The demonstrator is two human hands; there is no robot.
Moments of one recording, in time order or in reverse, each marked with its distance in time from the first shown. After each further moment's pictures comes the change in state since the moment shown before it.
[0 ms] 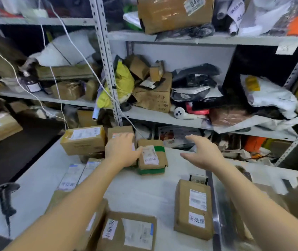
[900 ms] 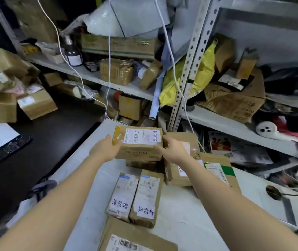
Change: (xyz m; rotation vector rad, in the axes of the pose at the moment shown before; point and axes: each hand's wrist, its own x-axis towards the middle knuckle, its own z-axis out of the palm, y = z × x) left_hand 0.129 -0.367 0.091 -0.370 -0.249 -0.502; right_hand 0.219 -0.303 0.205 0.399 -0.271 -0.004
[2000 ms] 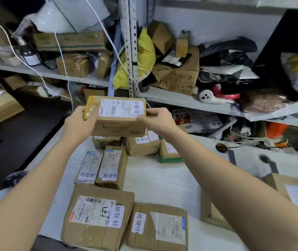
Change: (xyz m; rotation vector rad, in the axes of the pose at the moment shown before) left_hand -0.158 0.096 -0.018 -0.355 0.314 0.208; right_hand -0.120 0.051 -0.101 0.436 0.185 -0.118
